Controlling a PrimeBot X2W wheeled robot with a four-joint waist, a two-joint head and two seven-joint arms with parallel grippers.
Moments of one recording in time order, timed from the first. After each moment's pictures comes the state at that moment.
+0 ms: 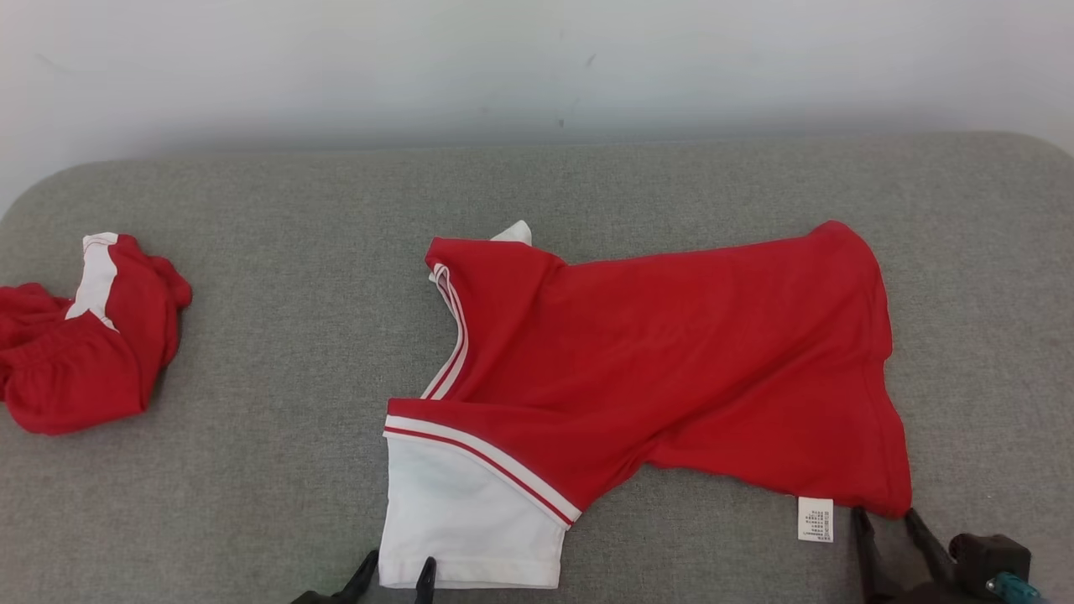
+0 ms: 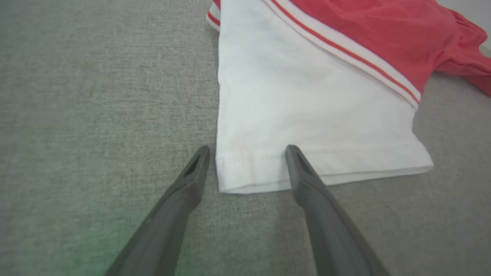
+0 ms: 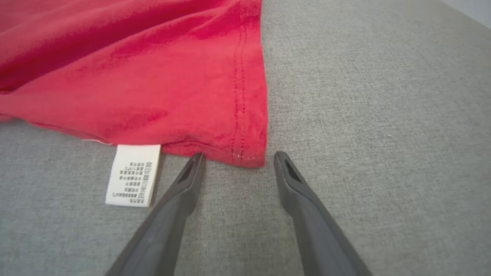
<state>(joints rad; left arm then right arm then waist) -0.14 0.10 -0.32 0.67 -0.32 -0.13 -0.27 -0.14 -0.22 0.05 0.67 0.30 0.13 -0.26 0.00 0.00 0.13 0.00</state>
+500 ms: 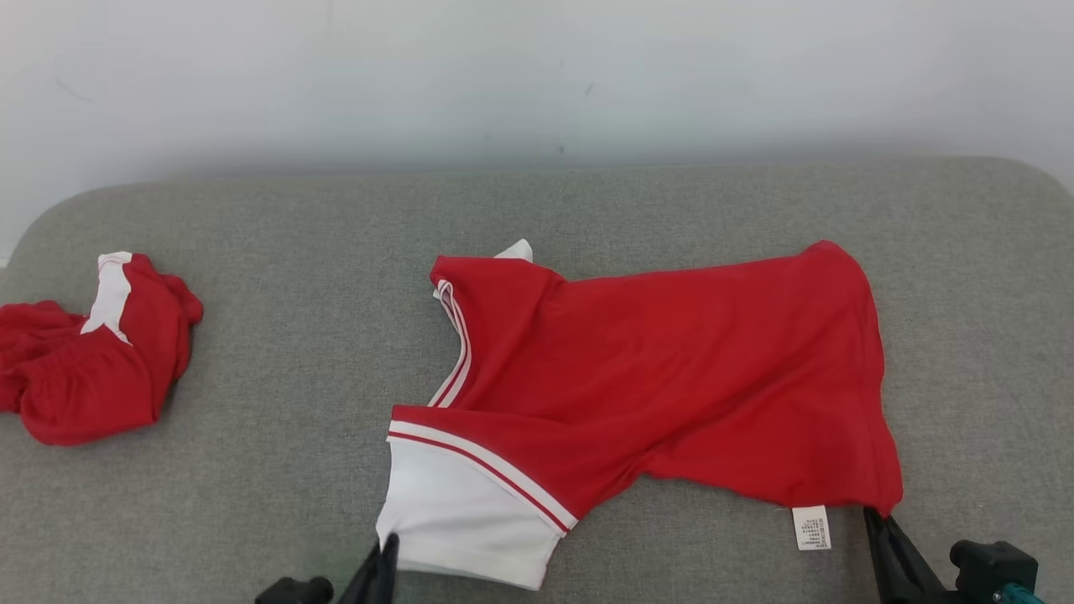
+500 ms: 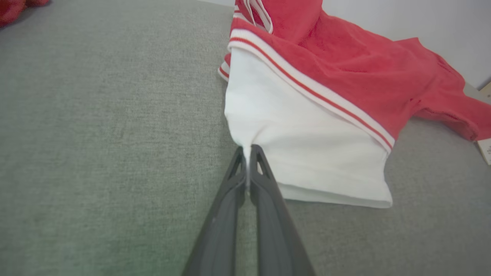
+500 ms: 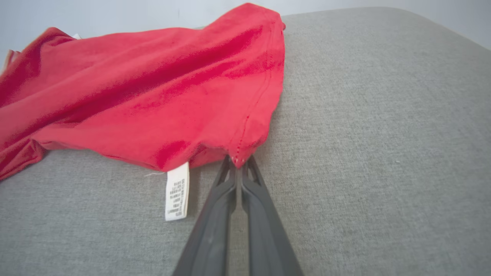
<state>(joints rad) -0.11 0.12 -0.30 0.53 -0.38 -0.13 -0.26 -0.09 -0.24 0.11 0.57 0.37 0.13 -0.26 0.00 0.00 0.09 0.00</state>
